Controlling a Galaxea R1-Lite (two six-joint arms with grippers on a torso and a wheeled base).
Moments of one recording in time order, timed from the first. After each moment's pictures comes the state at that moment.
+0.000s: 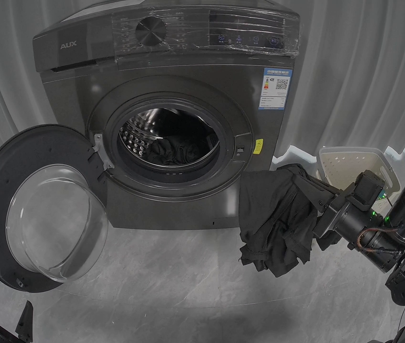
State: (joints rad) left arm 0.00 0.02 -0.02 0.00 0.02 -0.01; right arm 0.59 1.68 -0.31 -1.55 0.04 0.15
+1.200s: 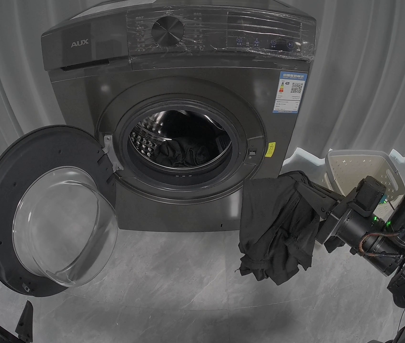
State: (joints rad) left arm 0.00 0.02 -0.02 0.00 0.02 -0.01; right arm 0.58 1.68 -0.27 -1.55 0.05 0.13
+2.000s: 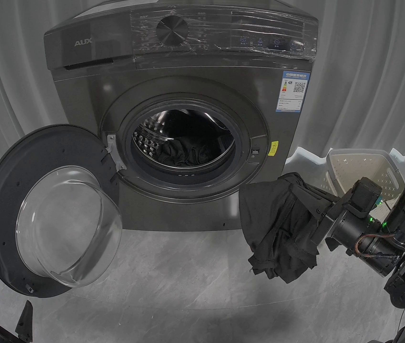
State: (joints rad) left arm 0.00 0.02 -0.02 0.00 0.02 0.00; right arm 0.60 1.70 -0.28 -1.55 0.05 0.13
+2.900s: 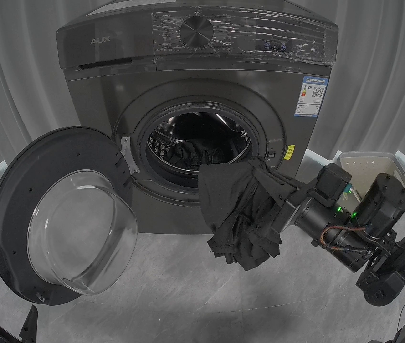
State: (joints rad) left arm 0.00 0.02 -0.02 -0.01 -0.04 0.06; right arm 0.71 1.82 -0.49 -1.55 -0.01 0.14
